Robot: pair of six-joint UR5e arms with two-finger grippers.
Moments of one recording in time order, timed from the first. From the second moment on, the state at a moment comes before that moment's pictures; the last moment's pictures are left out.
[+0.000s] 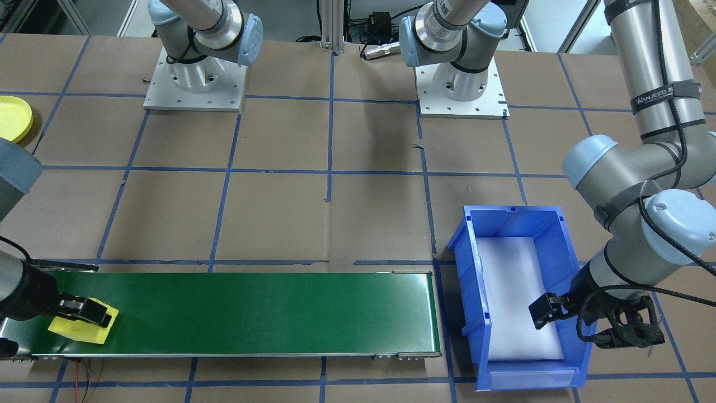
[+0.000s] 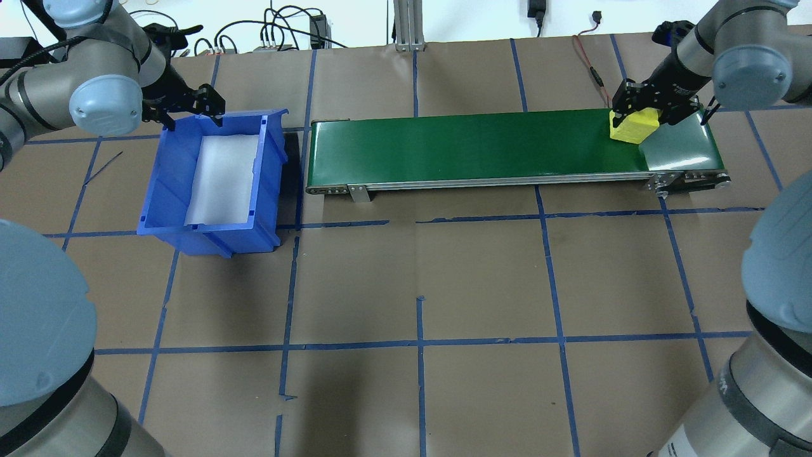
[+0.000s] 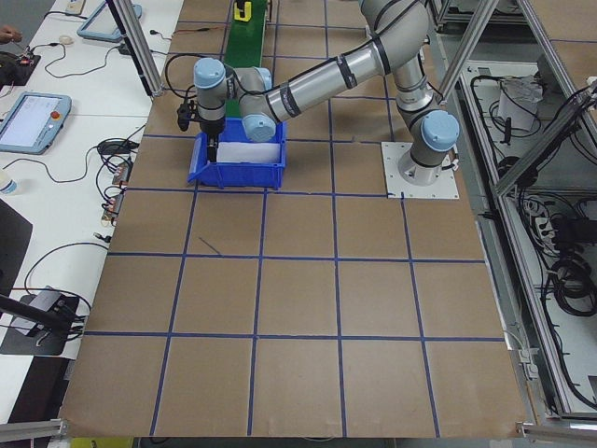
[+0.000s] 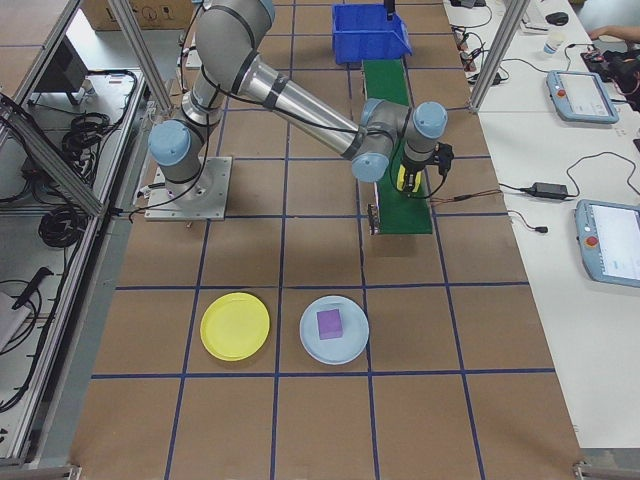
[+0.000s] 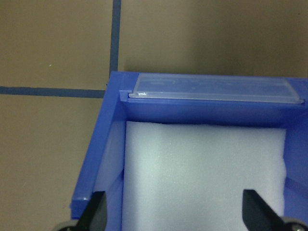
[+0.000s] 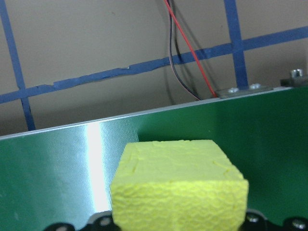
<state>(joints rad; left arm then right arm) -1.33 -2.08 -1.49 -1.00 1.55 0.18 1.24 -1.03 1.47 -2.01 -1.39 -0.15</state>
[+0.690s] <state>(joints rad) -1.35 -1.88 -1.49 -1.12 1.54 0.17 1.08 -1.22 1.56 -1.91 -1.67 -0.45</state>
